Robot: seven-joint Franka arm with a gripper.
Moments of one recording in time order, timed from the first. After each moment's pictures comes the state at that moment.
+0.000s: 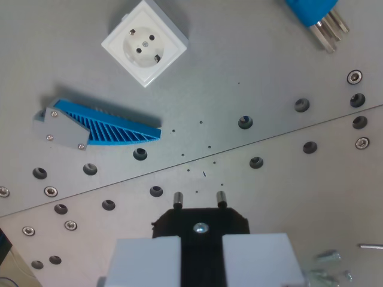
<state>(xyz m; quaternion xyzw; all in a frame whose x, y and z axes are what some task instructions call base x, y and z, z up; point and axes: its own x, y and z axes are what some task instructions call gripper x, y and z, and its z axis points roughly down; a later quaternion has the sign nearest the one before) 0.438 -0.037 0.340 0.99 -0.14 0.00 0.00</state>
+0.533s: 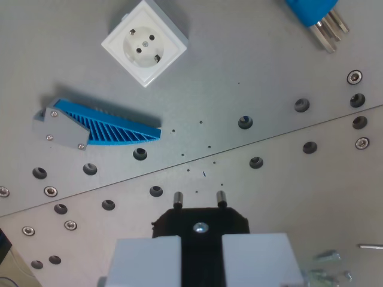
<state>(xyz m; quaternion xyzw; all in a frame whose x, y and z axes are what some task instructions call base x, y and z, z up) 0.438 -0.037 0.340 0.99 -0.14 0.00 0.00</state>
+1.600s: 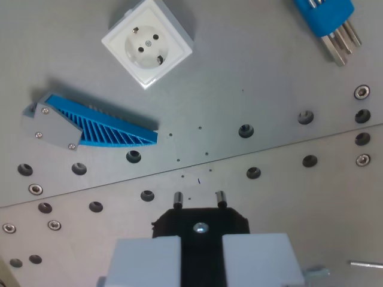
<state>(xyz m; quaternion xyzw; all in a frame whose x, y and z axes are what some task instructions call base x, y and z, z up) 0.446 -0.032 0.313 1.00 -0.10 -0.01 0.00</state>
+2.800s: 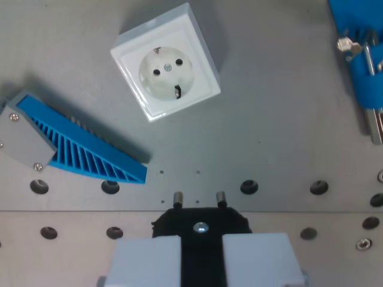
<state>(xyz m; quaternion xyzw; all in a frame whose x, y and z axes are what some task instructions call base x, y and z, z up) 0.458 -0.015 0.227 1.00 0.03 -0.02 0.00</state>
